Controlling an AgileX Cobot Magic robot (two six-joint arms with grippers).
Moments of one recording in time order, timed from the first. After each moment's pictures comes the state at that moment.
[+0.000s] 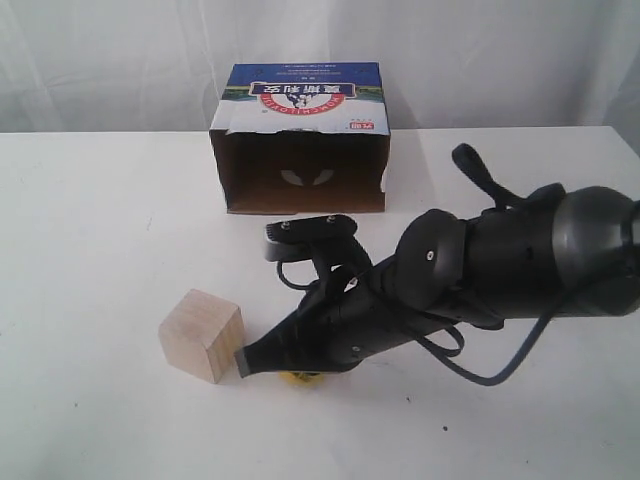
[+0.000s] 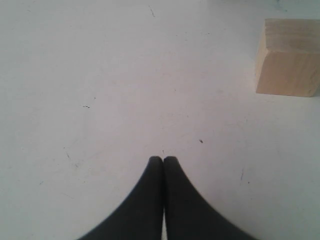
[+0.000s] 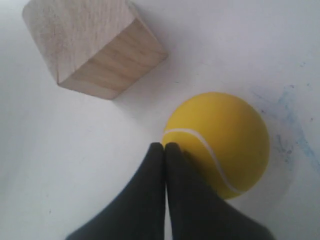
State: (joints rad) left arm -0.05 0.08 0.02 -0.07 0.43 0.16; right arm 0.75 1.73 -0.89 0.75 0.24 -0.46
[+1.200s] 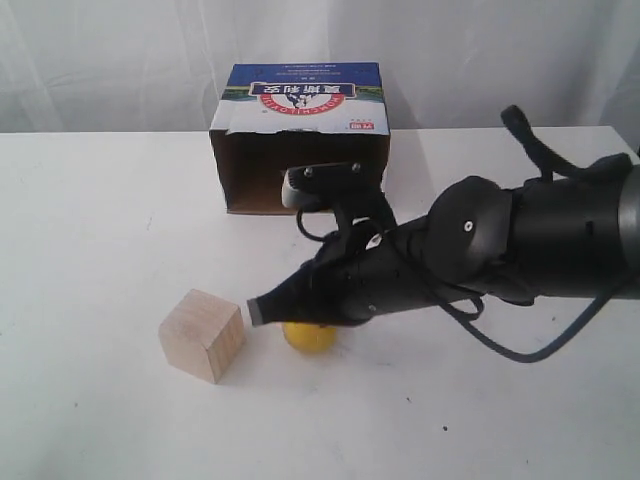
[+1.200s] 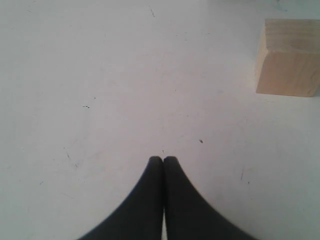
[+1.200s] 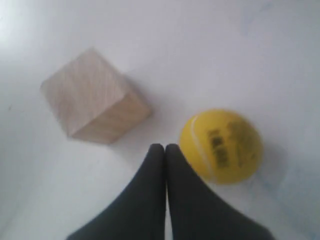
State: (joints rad) left arm -0.05 0.08 0.02 -0.07 0.43 0.16; right arm 0.72 1.64 -0.89 0.74 0.20 -0.45
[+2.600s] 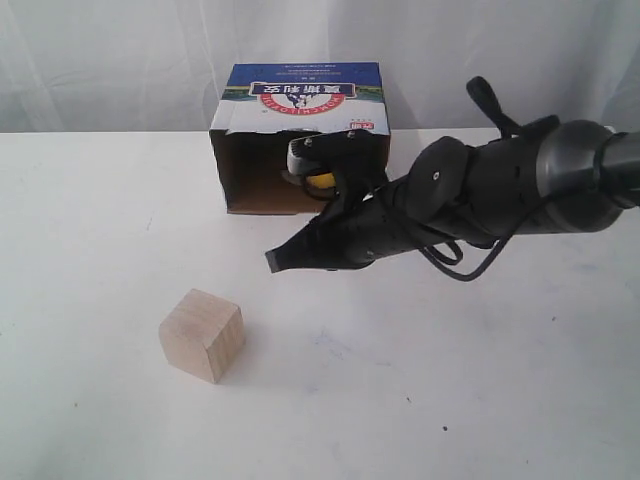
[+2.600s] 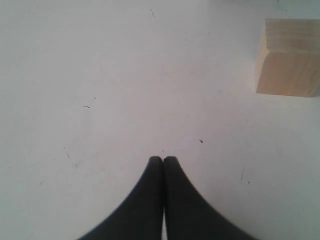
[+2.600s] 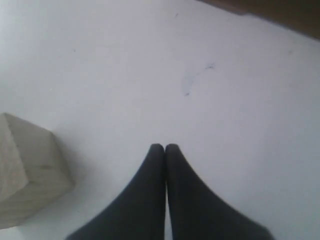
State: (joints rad) left arm -0.05 0.08 0.02 -0.07 0.43 0.16; right arm 0.59 1.82 -1.07 0.71 0.16 -0.61
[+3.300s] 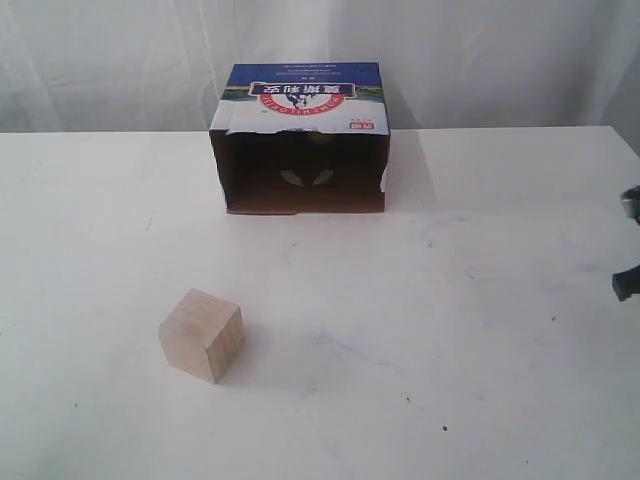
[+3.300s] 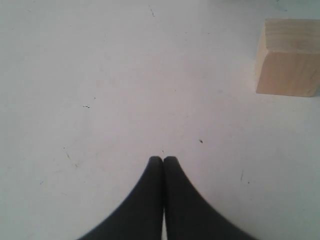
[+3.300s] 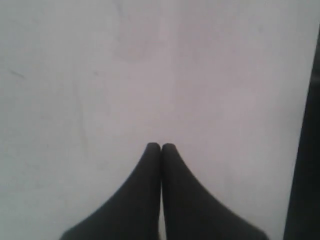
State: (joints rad) left arm -0.05 0.08 0.02 -0.07 0.43 0.16; right arm -0.13 1.81 -1.08 -0.40 0.83 0.15
